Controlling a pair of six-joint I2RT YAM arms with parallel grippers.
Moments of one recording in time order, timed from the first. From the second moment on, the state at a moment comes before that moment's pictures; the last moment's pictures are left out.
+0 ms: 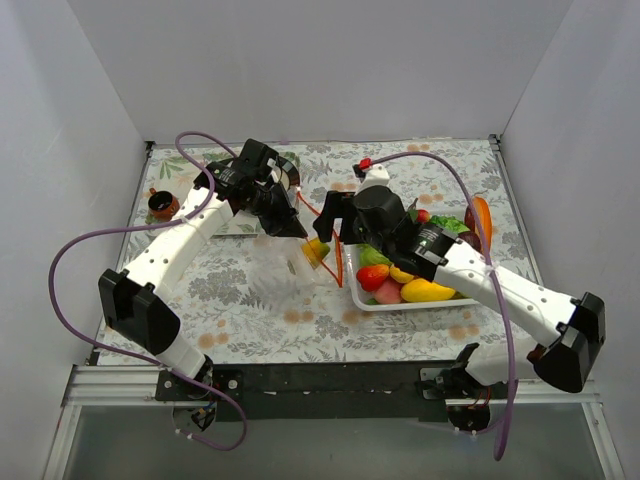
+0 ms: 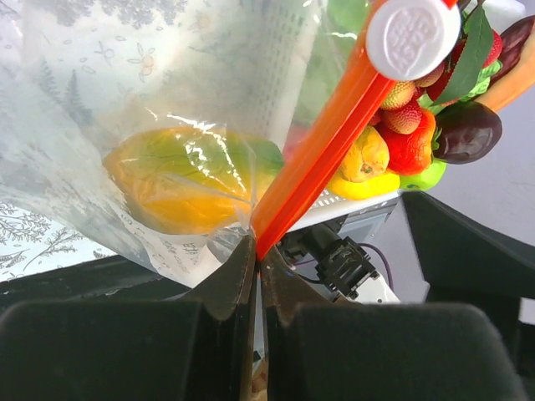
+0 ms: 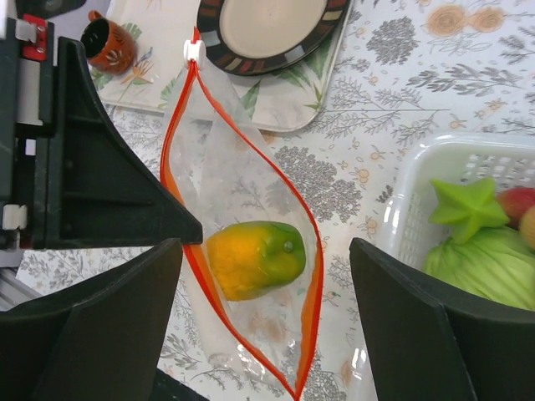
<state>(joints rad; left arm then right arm) -0.51 1.57 1.61 -1.07 0.32 -0.94 0.93 1.32 1.22 -0.37 0.28 0.62</state>
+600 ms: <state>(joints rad) -0.51 1.57 1.58 -1.01 0.37 -0.92 0.85 1.23 1.18 -0.52 0.21 0.56</state>
